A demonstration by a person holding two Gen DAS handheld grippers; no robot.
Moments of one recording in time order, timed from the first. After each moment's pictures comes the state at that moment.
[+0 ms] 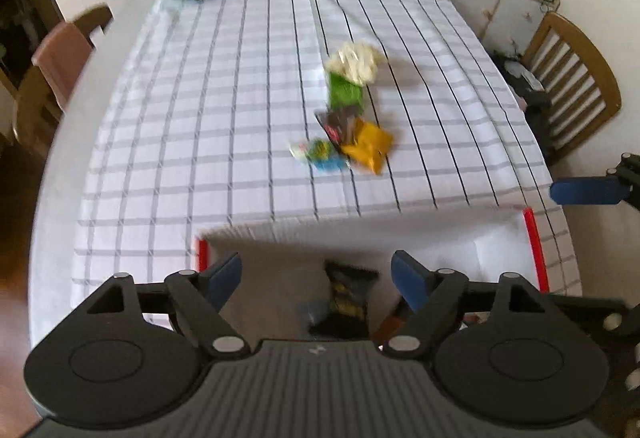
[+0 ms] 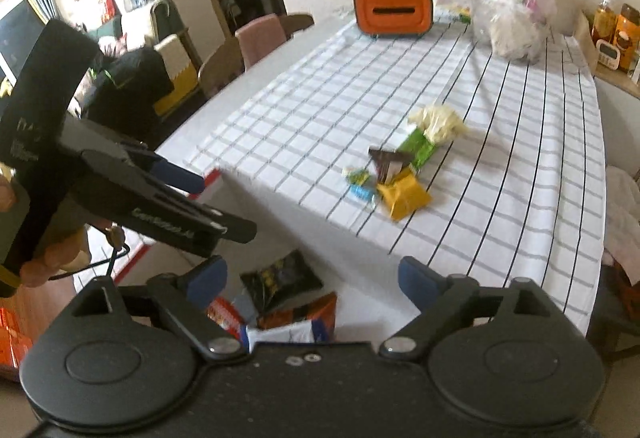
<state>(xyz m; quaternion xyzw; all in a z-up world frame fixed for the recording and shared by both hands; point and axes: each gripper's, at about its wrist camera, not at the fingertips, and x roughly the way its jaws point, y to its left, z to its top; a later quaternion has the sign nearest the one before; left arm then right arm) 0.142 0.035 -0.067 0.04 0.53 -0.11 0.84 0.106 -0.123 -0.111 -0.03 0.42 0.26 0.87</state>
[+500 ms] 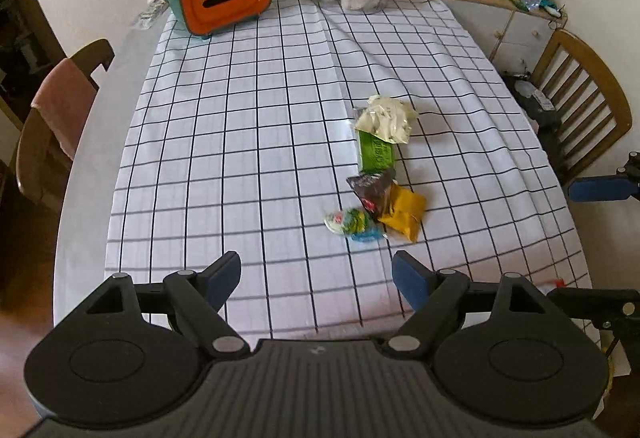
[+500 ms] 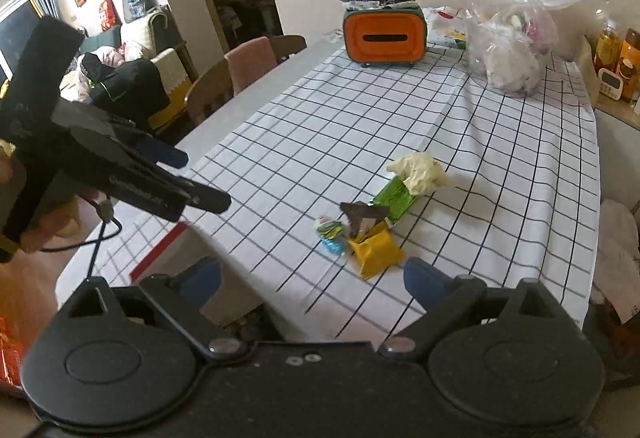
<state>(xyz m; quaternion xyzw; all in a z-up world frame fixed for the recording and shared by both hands) 0.222 0.055 -0.056 0.06 0.52 -0.12 0.85 0.169 -0.133 -0.098 -0.05 0.40 0.26 0.88</state>
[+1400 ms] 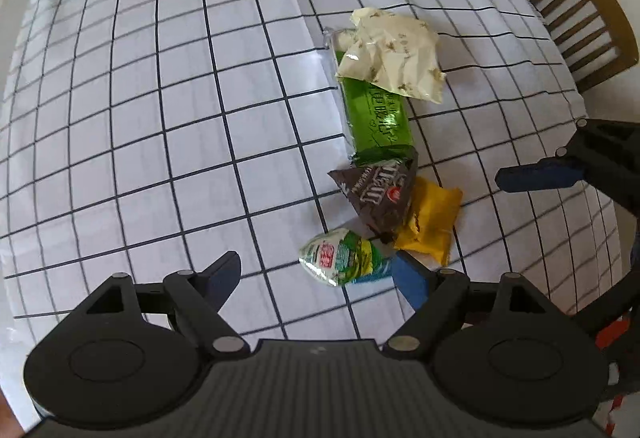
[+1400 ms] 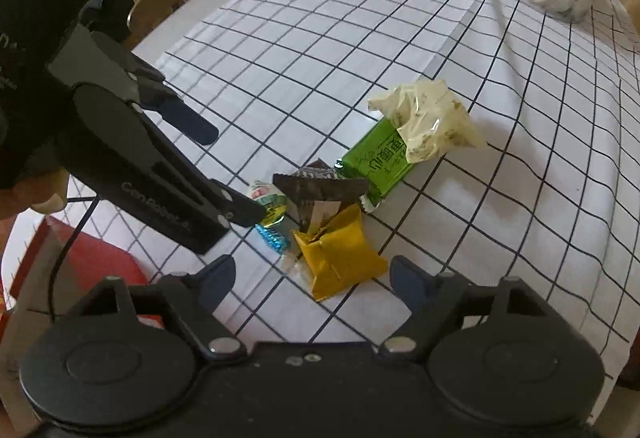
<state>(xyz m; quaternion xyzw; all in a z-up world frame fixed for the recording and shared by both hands) 0.342 0.008 -0.180 0.09 0.63 -0.19 0.75 0.298 -0.104 -0.201 -0.09 0.53 0.25 0.81</state>
